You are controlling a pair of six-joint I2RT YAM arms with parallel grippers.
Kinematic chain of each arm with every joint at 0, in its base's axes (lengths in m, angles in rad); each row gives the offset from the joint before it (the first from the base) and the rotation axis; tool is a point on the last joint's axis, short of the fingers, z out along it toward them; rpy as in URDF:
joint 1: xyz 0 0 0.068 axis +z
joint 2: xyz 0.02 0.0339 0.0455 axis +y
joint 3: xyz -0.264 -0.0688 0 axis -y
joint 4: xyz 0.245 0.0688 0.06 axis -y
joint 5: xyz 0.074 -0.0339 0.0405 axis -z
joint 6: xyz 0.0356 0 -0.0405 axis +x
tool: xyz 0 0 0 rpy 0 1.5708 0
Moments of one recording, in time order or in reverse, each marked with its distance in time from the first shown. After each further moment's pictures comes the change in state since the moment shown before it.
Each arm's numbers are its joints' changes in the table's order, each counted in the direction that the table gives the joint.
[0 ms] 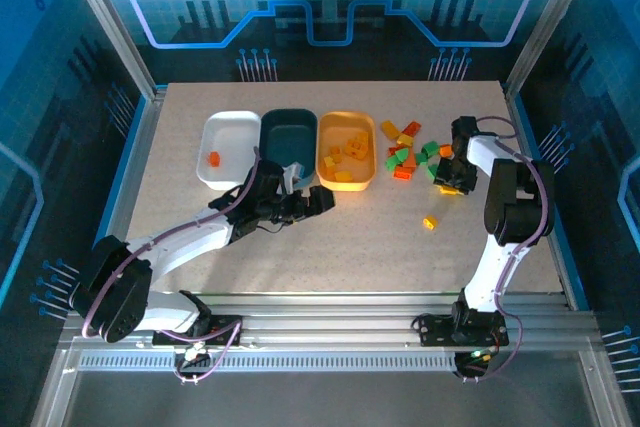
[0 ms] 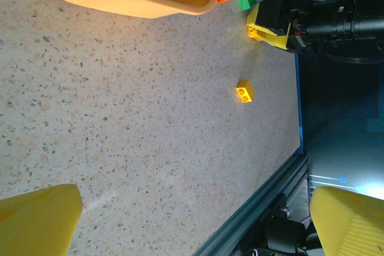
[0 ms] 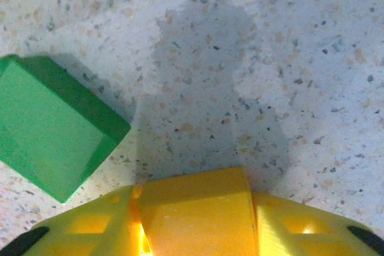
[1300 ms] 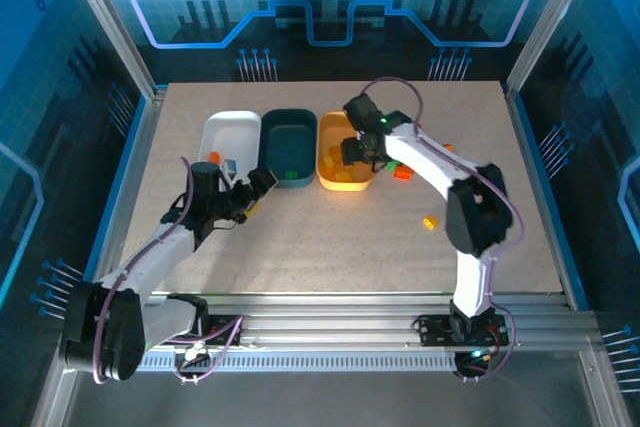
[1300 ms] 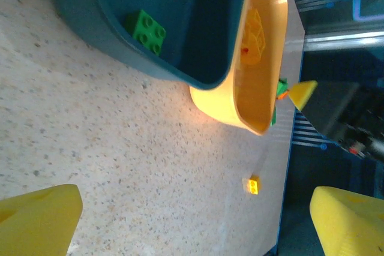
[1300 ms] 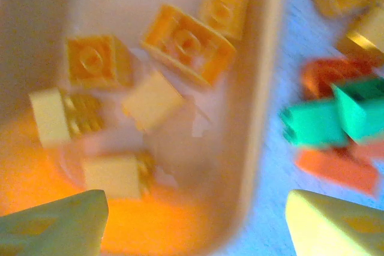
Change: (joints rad) left arm 0.402 -0.201 -0.178 -0.018 0.071 -0.094; right arm 0.593 -0.061 0.292 -0.091 0.163 0.044
